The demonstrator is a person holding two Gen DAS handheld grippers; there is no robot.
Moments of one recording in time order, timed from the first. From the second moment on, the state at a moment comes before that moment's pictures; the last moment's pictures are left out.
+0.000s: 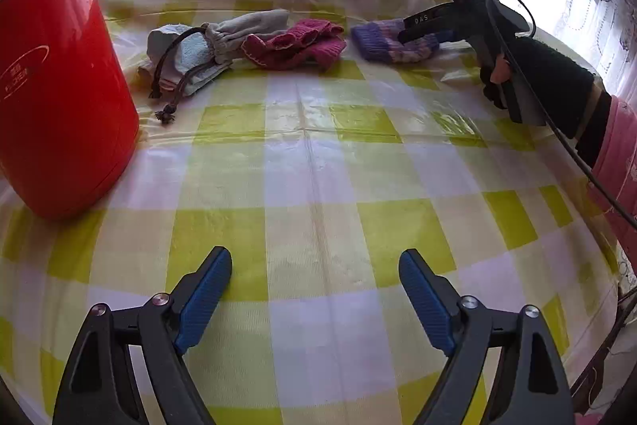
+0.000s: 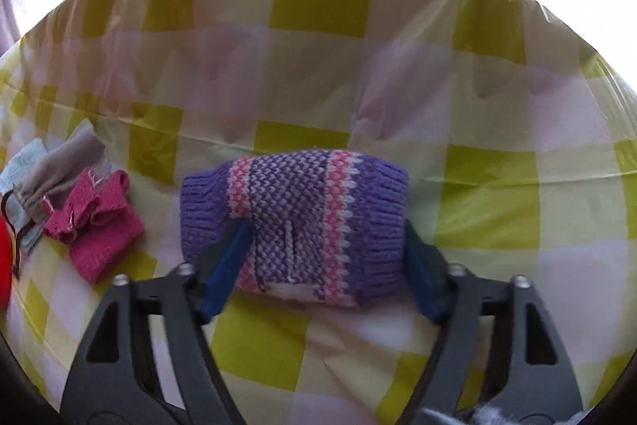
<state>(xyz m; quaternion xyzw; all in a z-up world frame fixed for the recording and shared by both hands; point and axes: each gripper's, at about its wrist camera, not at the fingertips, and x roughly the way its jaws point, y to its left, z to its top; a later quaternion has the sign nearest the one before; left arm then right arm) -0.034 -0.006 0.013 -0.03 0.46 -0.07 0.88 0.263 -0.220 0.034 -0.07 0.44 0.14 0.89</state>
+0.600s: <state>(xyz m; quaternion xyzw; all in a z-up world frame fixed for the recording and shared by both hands) 0.179 -0.035 0.018 0.05 0.44 -0.02 0.90 0.049 -0.282 0.011 0.06 0.45 0.20 0.87</state>
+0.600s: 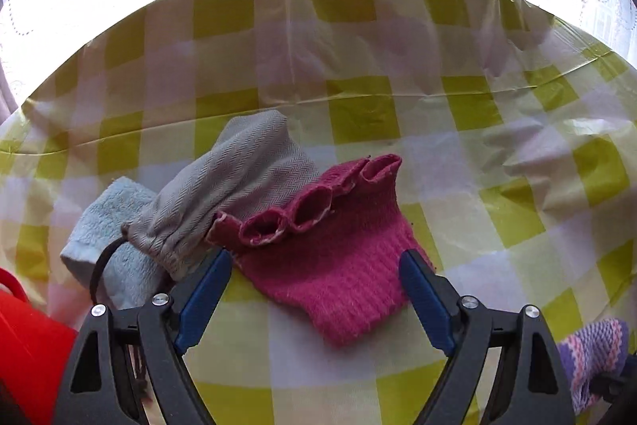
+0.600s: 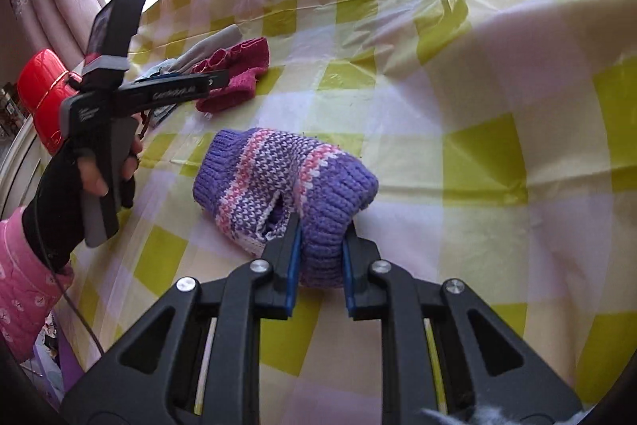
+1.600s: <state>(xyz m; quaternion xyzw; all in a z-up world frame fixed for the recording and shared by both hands) -0.009 0.000 0.020 -0.14 0.51 -0.04 0.85 0.058 -0.226 0.007 -0.17 0.45 0.34 0.81</state>
